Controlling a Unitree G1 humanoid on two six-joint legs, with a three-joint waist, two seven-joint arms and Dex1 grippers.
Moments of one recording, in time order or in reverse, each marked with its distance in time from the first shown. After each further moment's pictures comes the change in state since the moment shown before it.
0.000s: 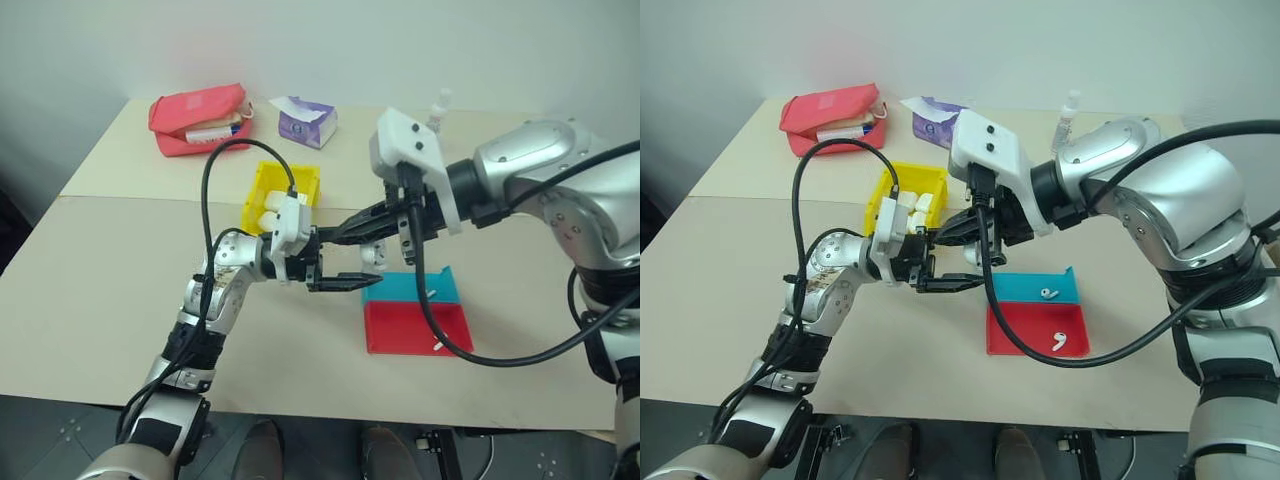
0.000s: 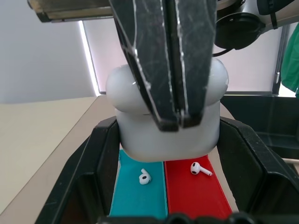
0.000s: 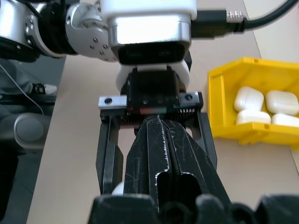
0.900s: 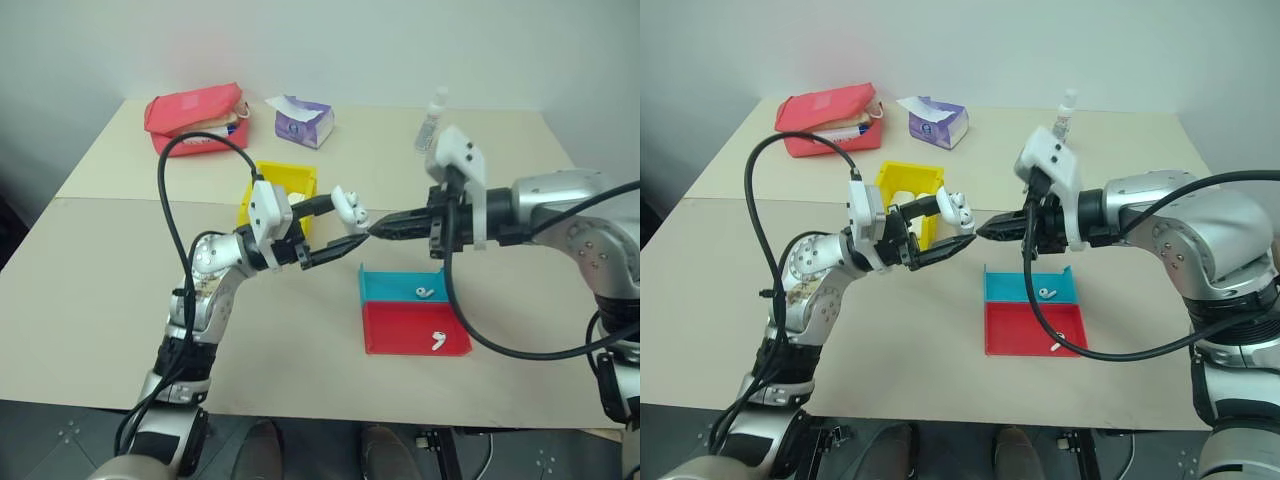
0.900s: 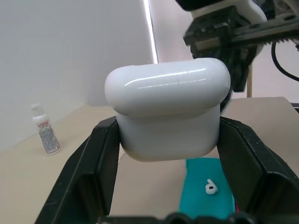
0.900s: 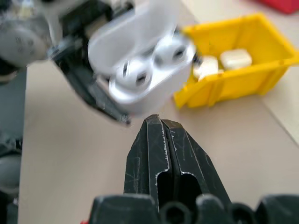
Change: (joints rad) left arm 0.117 0.002 0.083 -0.162 0.057 0.013 0.272; right arm 0.254 0.001 -0.259 0.026 0.167 -0.012 -0.203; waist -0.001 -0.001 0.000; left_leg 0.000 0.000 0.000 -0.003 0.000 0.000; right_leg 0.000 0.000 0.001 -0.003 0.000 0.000
